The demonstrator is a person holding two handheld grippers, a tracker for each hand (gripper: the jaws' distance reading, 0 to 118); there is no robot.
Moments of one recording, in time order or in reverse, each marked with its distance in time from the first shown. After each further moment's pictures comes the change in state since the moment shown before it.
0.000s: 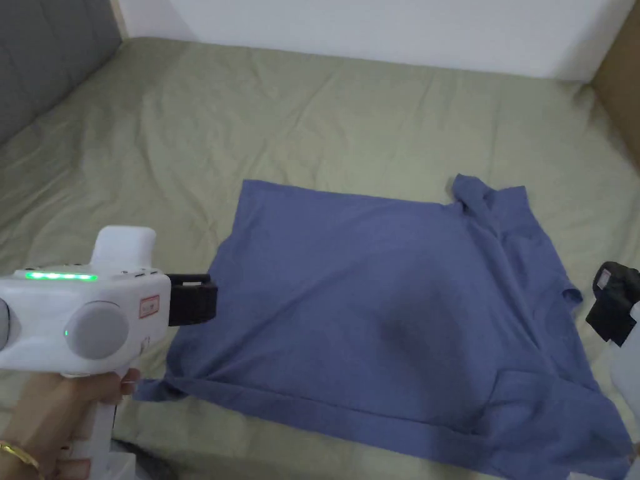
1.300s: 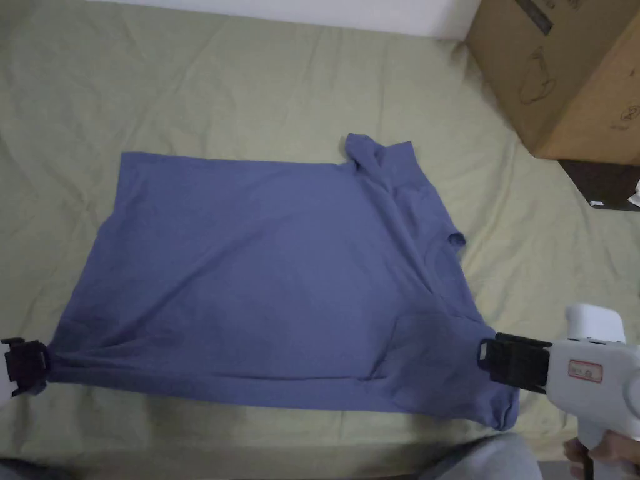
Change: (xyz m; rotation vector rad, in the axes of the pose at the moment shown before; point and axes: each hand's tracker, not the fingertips) left arm -0.010 -0.044 0.001 -0.135 -0.124 0.214; right arm 0.107 -0.079 -0.015 -0.686 -0.102 -0.100
